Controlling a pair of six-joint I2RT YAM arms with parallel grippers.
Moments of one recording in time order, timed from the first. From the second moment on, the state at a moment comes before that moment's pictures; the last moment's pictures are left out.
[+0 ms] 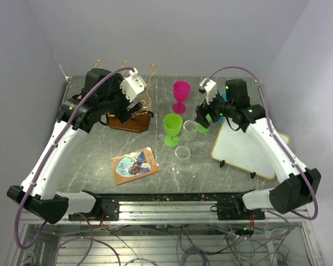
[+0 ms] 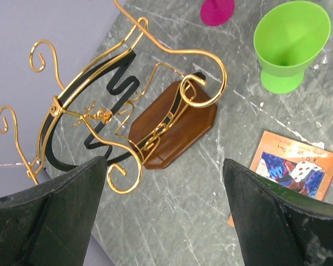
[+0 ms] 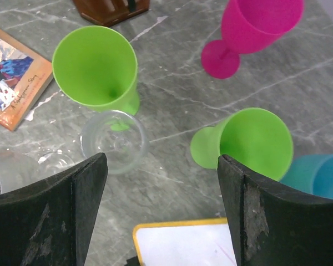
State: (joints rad) left arm -0.47 1.26 1.59 -0.87 0.09 0.57; right arm 0.32 1.32 1.30 -0.60 -0.41 -0.45
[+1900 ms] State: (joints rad) left arm -0.36 1.32 1.68 -0.74 0.15 0.39; right arm 0.31 1.37 1.62 -1.05 -0.24 -0.51
